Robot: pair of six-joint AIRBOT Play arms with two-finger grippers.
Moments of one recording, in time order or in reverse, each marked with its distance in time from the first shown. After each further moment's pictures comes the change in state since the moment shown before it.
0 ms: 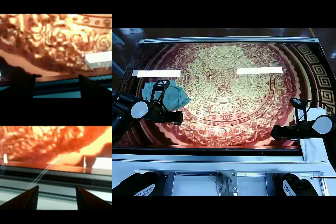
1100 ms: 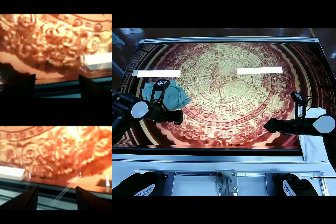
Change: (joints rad) left arm 0.001 -0.002 -0.002 0.000 0.032 0.000; right arm 0.000 0.000 0.000 0.187 -0.135 0.011
